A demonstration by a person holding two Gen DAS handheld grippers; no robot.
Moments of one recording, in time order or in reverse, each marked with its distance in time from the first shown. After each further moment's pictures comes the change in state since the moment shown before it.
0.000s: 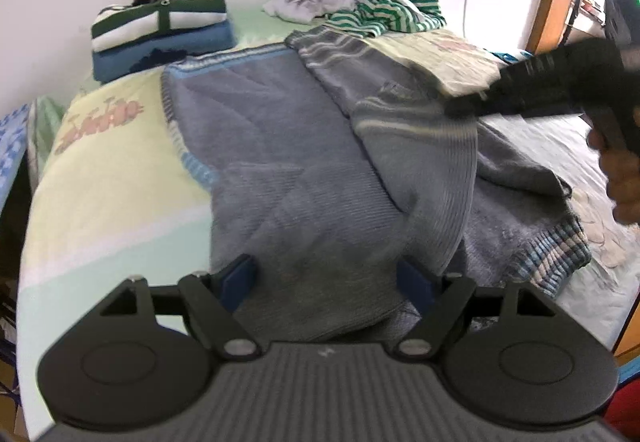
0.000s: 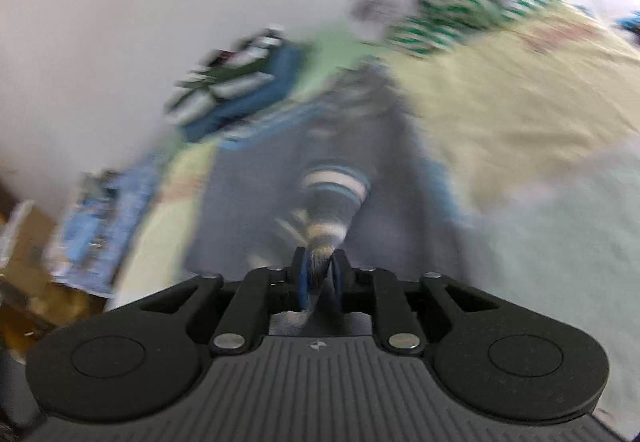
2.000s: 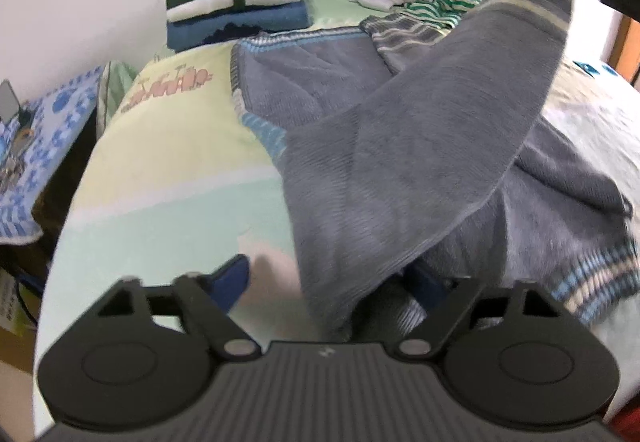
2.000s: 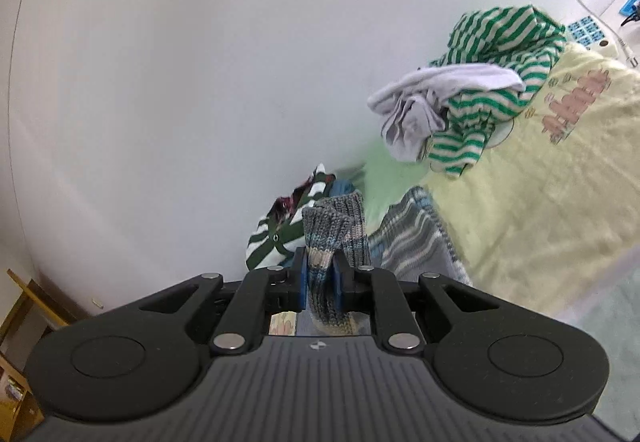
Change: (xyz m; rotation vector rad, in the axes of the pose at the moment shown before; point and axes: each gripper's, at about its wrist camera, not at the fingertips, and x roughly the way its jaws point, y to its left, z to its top) left arm 0.009 -0.012 -0.007 -0.179 0.035 0.256; right arm -0.055 -0.040 0.090 0.299 -0.290 0.326
